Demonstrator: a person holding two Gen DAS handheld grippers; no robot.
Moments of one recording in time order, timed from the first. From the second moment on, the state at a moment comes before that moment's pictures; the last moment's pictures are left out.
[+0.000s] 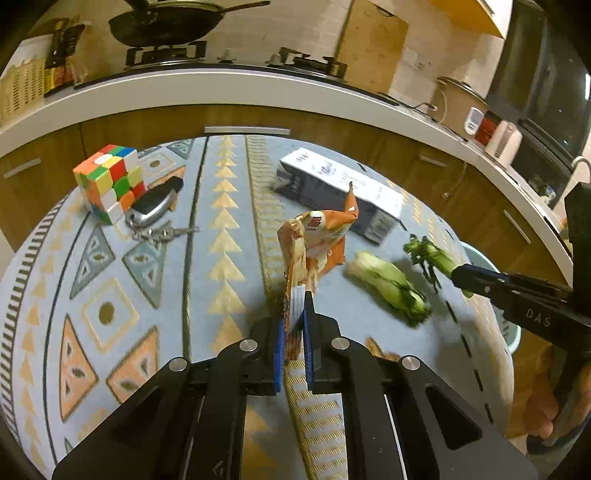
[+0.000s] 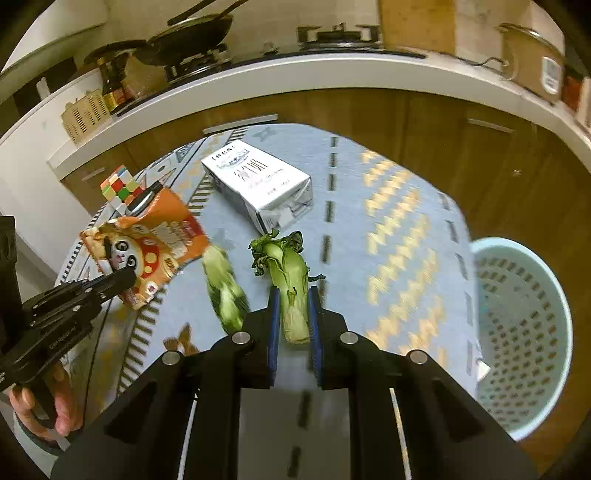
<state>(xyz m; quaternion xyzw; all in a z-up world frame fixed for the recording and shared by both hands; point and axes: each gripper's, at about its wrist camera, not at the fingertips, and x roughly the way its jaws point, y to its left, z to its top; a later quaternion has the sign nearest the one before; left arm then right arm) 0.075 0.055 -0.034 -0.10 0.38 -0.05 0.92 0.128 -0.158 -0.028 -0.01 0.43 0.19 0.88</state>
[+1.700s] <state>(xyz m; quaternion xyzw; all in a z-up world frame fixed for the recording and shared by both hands) 0.107 -0.119 0.069 -0.03 0.26 -0.20 0.94 0.105 -0.300 0.026 0.03 0.34 0.07 0.94</state>
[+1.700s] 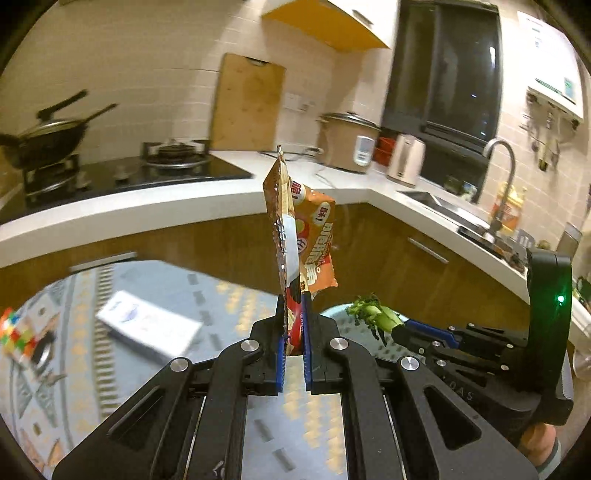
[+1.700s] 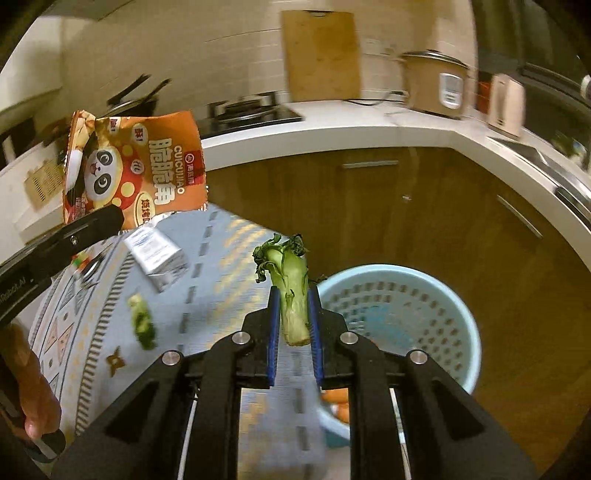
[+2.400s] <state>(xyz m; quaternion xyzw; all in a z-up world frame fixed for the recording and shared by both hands) 0.156 -0.235 -0.001 0.03 0.36 -0.27 0.89 0.116 -0.413 -0.027 0.16 0.40 -0.01 0.90</state>
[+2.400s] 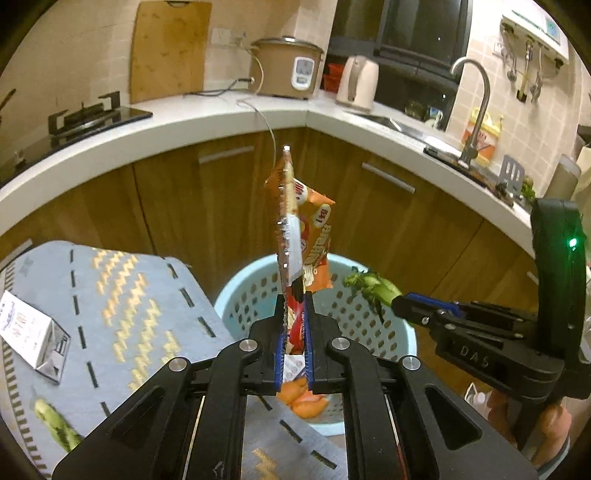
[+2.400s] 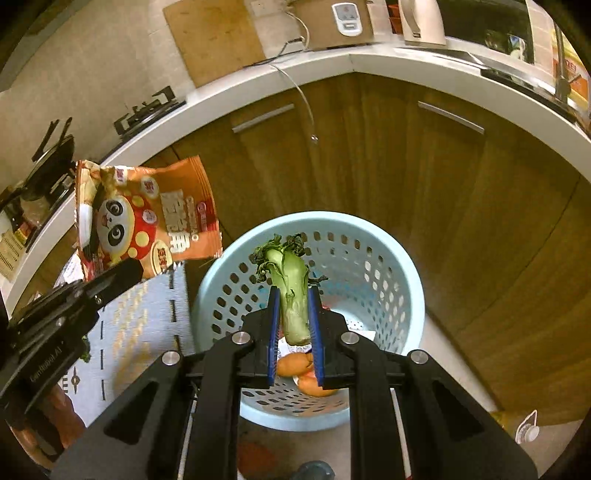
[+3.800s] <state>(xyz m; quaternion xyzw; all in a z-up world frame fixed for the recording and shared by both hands) 0.107 -0.020 -0.036 -0.13 0.39 -0.06 0.91 0.124 -0.258 -0.012 0.07 0.38 0.10 0.92</state>
